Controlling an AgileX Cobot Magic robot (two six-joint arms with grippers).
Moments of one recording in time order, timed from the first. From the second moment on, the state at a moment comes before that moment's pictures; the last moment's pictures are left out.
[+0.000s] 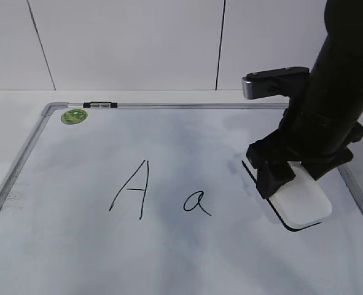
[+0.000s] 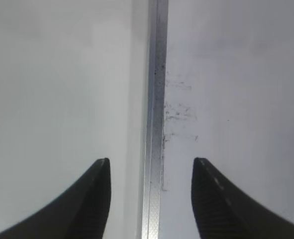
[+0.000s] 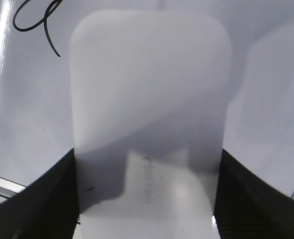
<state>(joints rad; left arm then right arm) 0.02 1.45 -0.98 -0.20 0.89 0.04 0.47 1.63 -1.22 0.03 1.12 0.07</state>
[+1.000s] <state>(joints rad) 0.02 1.82 -1.08 -0.22 0.87 0.08 0.47 1.63 -1.22 0.03 1.12 0.07</state>
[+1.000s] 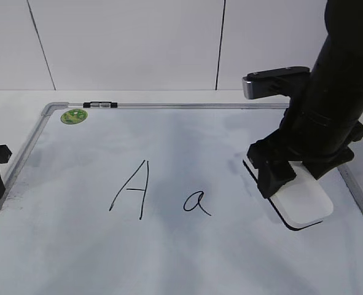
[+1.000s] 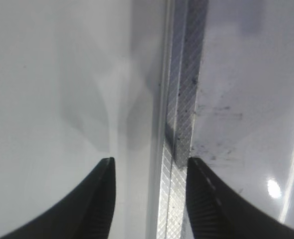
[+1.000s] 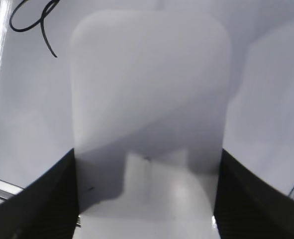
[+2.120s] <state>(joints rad) 0.02 1.86 -1.09 -0.24 0.87 0.09 0.47 1.63 -1.22 0.02 1.12 0.07</state>
